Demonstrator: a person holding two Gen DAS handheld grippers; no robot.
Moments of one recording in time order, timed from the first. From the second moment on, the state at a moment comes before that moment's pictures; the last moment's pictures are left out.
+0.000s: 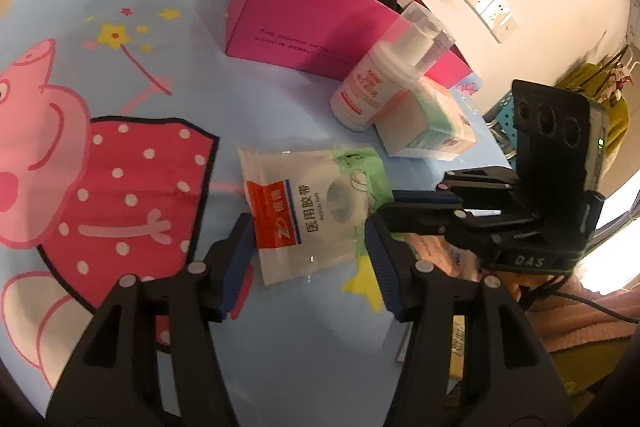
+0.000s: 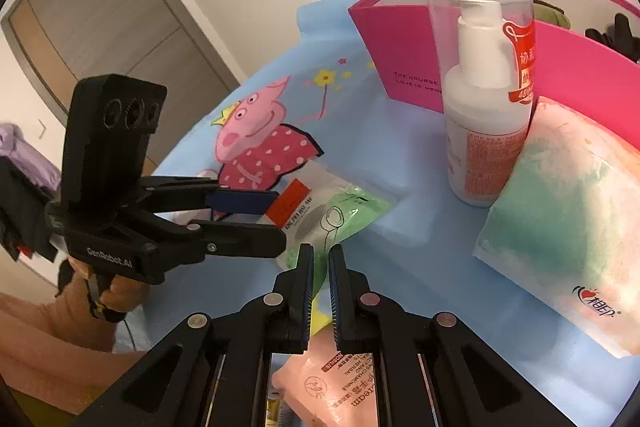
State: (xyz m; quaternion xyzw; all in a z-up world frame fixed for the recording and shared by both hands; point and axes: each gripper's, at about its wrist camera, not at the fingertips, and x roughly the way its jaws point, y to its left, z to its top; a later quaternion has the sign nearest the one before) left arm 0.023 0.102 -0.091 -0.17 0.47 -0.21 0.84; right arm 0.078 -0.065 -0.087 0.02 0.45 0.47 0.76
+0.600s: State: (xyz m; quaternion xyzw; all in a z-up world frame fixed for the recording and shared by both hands) left arm 0.025 0.098 -0.083 -0.21 0.46 -0.22 0.83; right arm 0.076 -0.085 -0.056 0.04 0.42 0.48 0.77
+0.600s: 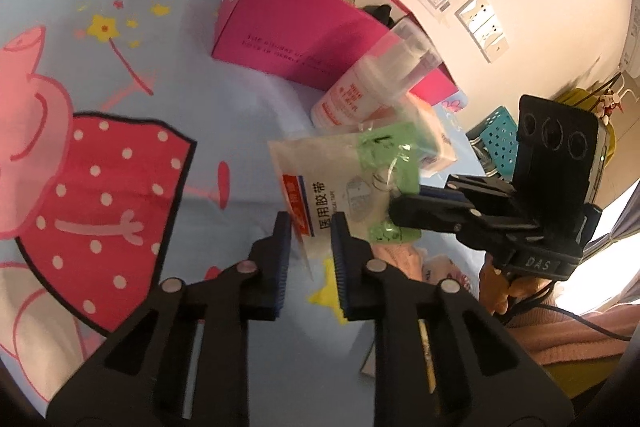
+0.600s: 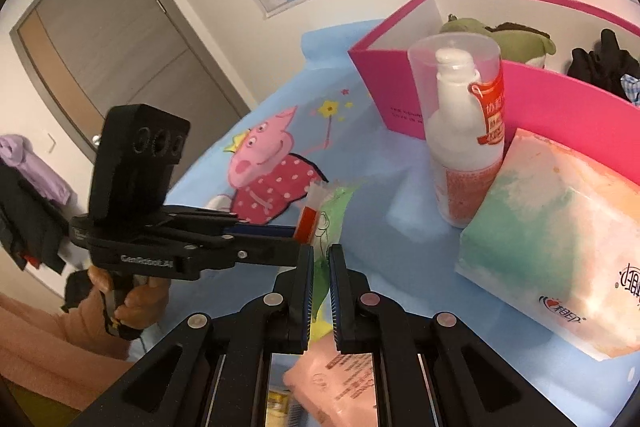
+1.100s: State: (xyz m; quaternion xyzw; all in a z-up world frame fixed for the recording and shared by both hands) left arm 0.064 0.096 0.027 -0.13 0.37 -0.21 0.90; right arm 0.109 -0.104 0.037 0.05 0.31 0.49 0.81
